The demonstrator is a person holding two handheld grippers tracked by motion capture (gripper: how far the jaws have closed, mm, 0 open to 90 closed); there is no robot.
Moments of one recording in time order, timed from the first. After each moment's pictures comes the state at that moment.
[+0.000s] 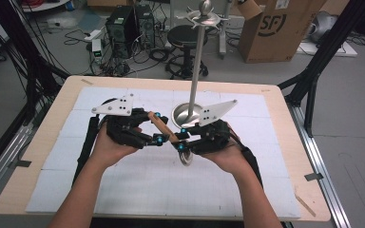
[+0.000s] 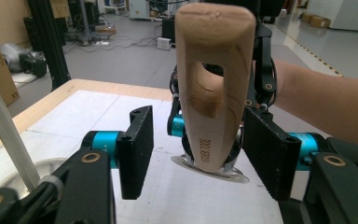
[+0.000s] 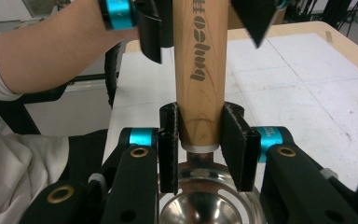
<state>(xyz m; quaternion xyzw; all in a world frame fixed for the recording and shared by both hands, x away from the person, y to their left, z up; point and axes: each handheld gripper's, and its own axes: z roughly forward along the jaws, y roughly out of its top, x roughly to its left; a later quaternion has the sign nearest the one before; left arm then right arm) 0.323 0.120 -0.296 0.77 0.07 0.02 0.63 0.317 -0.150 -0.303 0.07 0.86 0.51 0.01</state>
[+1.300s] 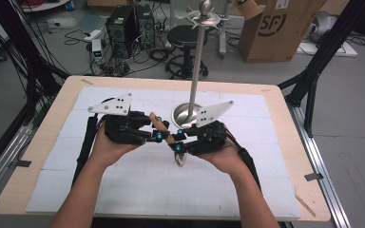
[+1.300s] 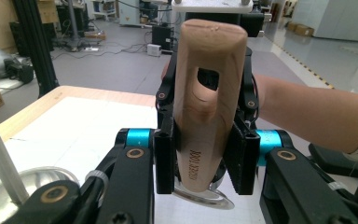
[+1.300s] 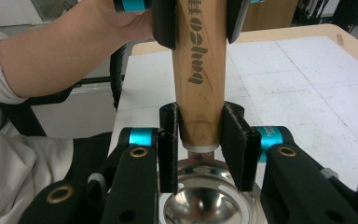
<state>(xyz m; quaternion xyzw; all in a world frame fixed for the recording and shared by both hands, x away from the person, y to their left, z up) 0.321 0.122 -0.293 0.76 0.06 0.00 0.64 0.319 -0.144 -0.309 0.06 0.85 0.52 -0.01</state>
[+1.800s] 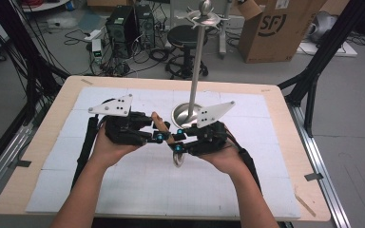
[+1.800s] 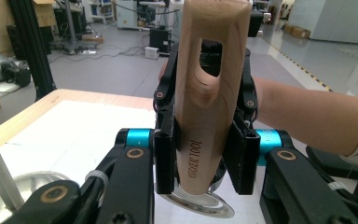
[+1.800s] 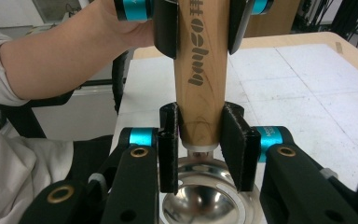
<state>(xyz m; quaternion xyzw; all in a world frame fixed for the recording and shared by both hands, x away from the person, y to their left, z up) 0.319 0.120 -0.293 0.76 0.05 0.00 0.64 0.317 -0.144 -0.307 0.06 0.85 0.53 0.00</state>
